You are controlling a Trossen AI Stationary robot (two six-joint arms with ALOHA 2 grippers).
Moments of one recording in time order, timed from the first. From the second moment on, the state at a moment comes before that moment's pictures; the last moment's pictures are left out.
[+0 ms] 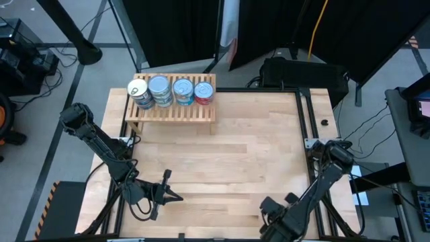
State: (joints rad) left arm -0.85 1.32 0.58 0.33 -0.55 -0.10; right arm 0.86 1.98 1.66 -1.34 -0.06 1.62
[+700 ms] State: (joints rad) left arm -0.85 1.32 0.58 0.33 -0.53 -0.07; right arm 0.89 1.98 1.50 -1.34 -0.18 1.75
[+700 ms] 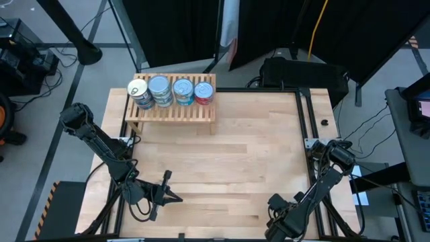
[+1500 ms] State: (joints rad) left arm -0.85 1.32 0.58 0.33 -0.53 -0.07; right arm 0.89 1.98 1.39 -1.22 -0.17 1.78
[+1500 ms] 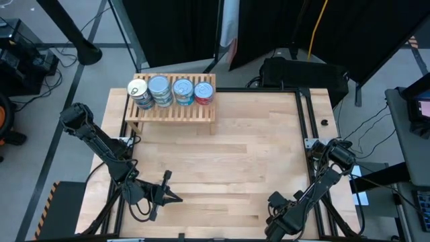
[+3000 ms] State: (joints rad) left arm -0.88 1.32 0.58 0.33 -0.50 -0.10; right arm 0.94 2.07 1.82 -1.57 -0.10 2.21
